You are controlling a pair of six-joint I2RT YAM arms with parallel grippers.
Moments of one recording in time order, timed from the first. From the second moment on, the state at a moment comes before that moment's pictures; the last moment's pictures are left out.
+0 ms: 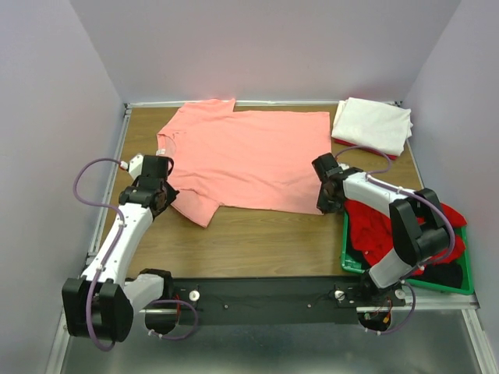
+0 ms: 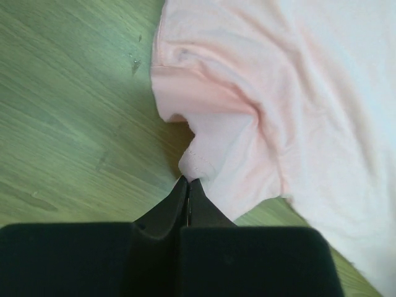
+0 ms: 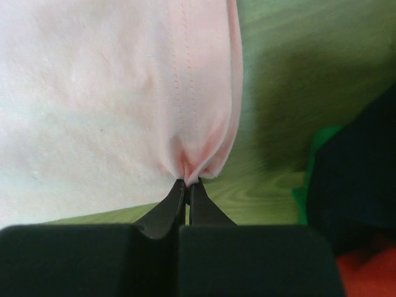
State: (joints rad) left arm -0.12 1.10 0.81 -0.66 -0.28 -0.79; right arm 0.40 1.61 0.91 -0.59 0.25 0.65
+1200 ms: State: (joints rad) left arm -0.12 1.30 1.16 -0.51 -0.15 -0.58; right arm 0.33 1.78 1.28 -0.99 0.25 0.63
